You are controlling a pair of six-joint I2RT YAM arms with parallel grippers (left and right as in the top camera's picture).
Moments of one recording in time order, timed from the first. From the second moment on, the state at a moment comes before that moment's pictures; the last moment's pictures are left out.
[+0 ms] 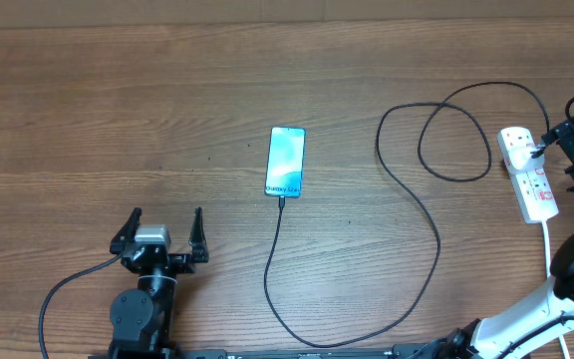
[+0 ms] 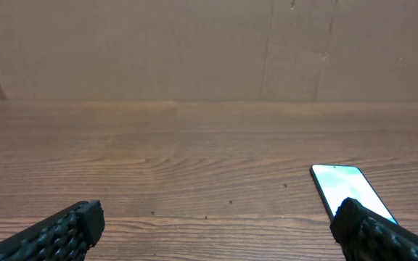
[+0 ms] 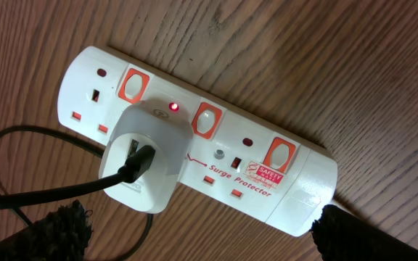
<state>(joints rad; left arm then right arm) -0.11 0.02 0.01 -0.07 -0.09 -0.04 -0.63 1.97 1.65 -1.10 -0.12 0.40</state>
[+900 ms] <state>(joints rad) -0.11 0.02 0.01 -0.07 -0.09 -0.04 -0.35 1.92 1.62 -1.07 -0.12 0.40</state>
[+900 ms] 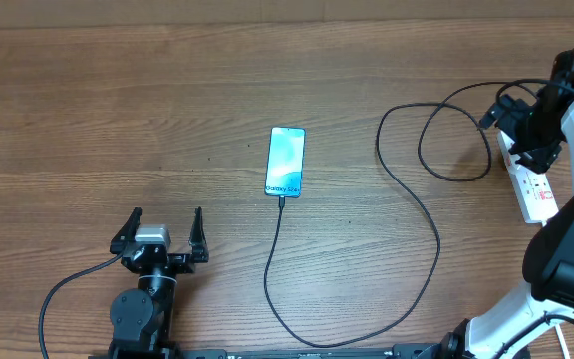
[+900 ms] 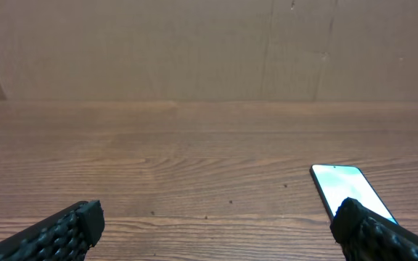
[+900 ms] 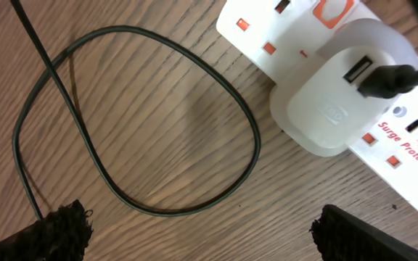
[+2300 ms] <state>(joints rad) -0.11 0.02 0.01 -0.07 -0.09 -0.04 -0.28 1.32 0.87 -0.90 -0.12 0.40</state>
